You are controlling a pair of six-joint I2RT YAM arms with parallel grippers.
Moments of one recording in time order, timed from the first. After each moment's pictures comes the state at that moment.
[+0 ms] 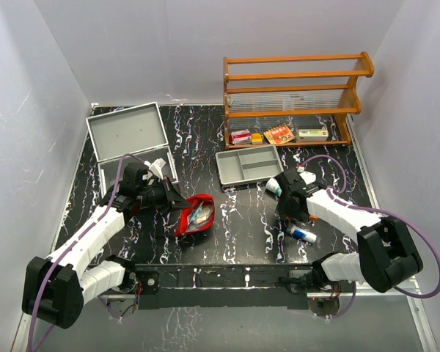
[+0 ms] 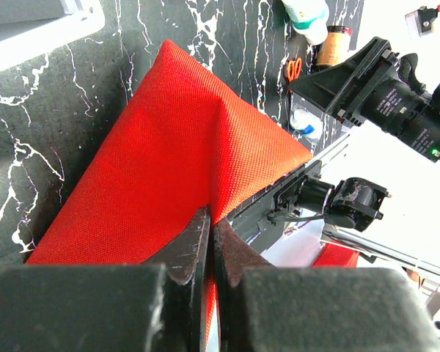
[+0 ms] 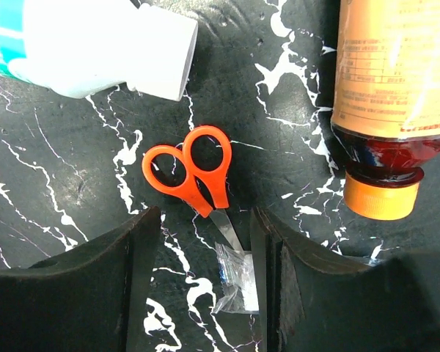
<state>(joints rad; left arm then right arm) -0.33 1.05 0.62 -0.34 0.59 -0.74 0.43 1.29 0.67 -0.63 0.30 0.77</state>
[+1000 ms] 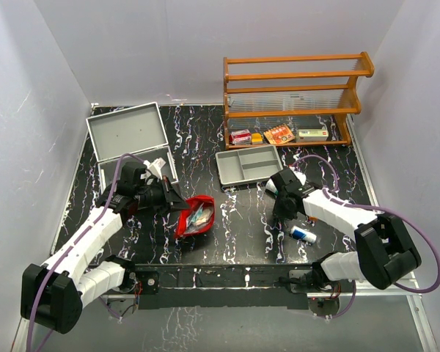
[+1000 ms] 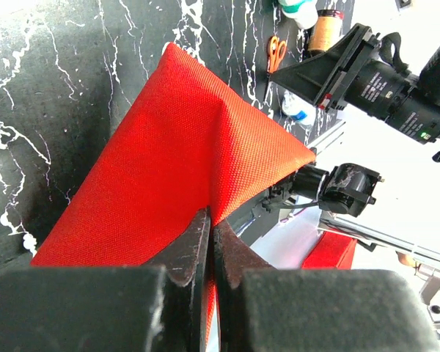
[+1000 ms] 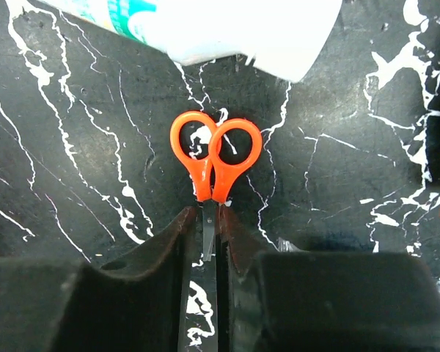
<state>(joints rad) -0.33 1.01 0.66 -0.44 0.62 -0.72 0.47 1.32 0.67 -0.55 0.16 0.73</state>
